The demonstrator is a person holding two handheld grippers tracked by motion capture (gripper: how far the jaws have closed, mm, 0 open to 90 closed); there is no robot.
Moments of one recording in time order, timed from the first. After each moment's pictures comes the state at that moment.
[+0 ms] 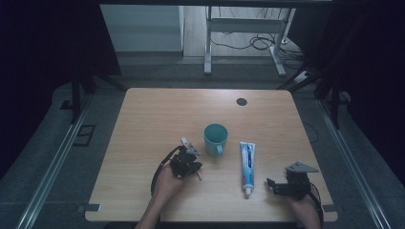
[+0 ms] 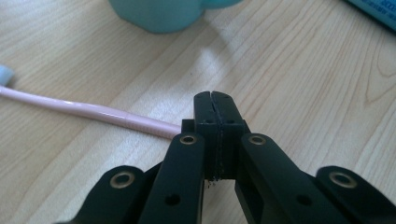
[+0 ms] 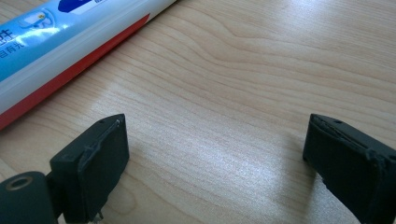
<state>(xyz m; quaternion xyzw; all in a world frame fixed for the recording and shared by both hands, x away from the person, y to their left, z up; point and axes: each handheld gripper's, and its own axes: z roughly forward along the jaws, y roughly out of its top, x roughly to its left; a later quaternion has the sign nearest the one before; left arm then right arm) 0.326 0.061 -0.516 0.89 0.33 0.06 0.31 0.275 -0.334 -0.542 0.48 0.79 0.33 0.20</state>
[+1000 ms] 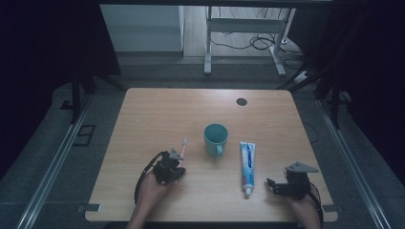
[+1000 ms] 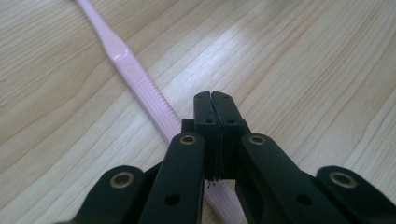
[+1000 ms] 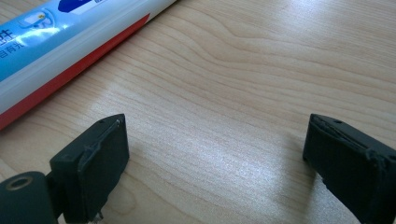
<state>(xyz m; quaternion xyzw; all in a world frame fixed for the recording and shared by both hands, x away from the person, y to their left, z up) 0.308 0.112 -0.521 0.88 0.38 0.06 0.29 0.275 -0.334 -0.542 0.48 0.79 0.33 0.20</state>
